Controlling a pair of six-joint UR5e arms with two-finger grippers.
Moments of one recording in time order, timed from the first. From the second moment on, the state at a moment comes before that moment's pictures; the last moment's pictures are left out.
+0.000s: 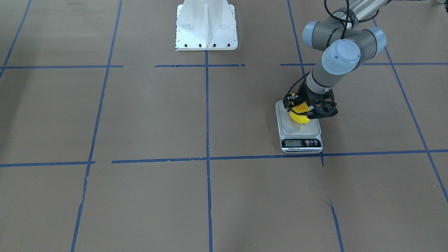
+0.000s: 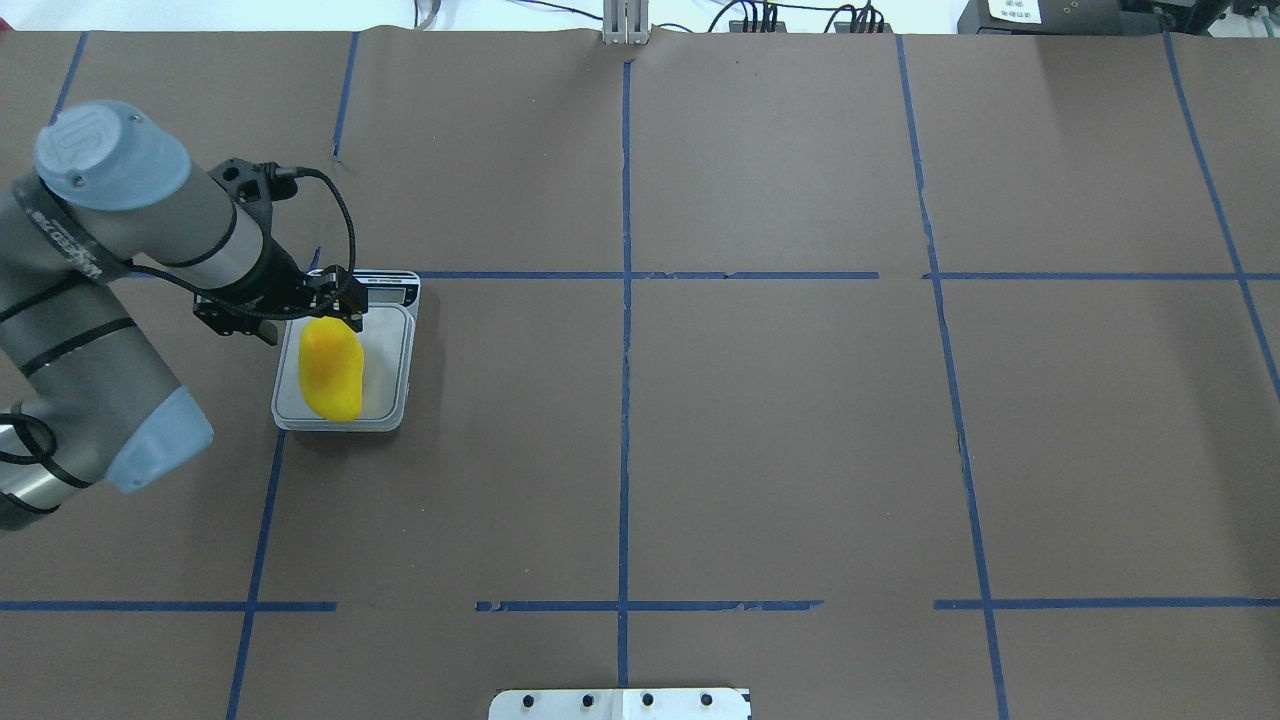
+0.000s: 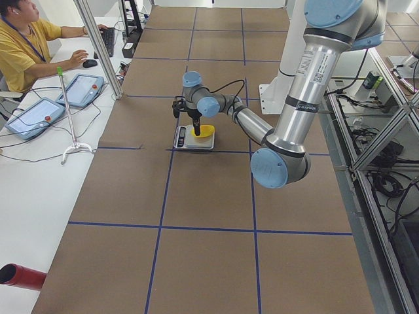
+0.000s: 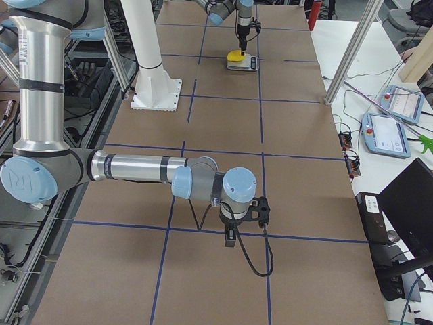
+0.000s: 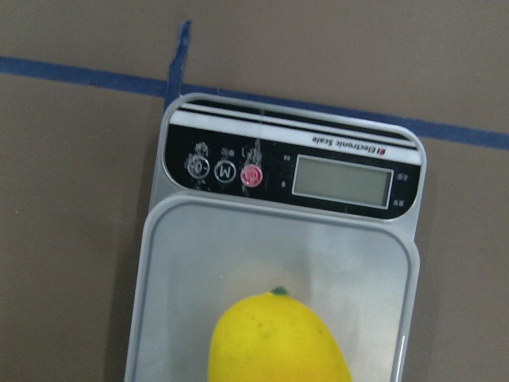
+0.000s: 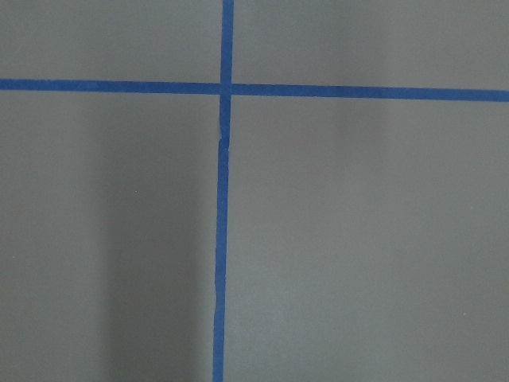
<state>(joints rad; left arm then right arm) -0.83 -1.91 -1.79 -1.72 -2.13 -1.10 1.62 -1.66 1.66 -1.68 2.35 -0.12</state>
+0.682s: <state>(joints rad) -1.28 -1.72 -1.79 -1.68 -2.28 -0.39 1.62 -1.66 1.66 -1.68 2.35 -0.12</state>
